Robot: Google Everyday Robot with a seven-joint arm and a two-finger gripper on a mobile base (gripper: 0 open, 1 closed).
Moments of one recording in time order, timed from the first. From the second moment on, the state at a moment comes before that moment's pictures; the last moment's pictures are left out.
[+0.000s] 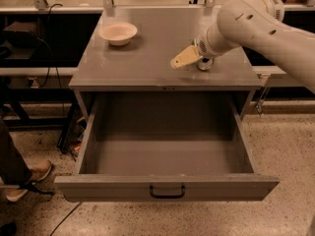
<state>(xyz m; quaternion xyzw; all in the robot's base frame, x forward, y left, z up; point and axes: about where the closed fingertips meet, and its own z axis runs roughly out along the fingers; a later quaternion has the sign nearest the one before) 0.742 -0.140 0.867 -0.25 0.88 0.02 0.39</state>
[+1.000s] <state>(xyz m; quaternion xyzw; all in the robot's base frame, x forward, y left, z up) 0.768 -0.149 0.855 -0.20 0.88 0.07 0.42</state>
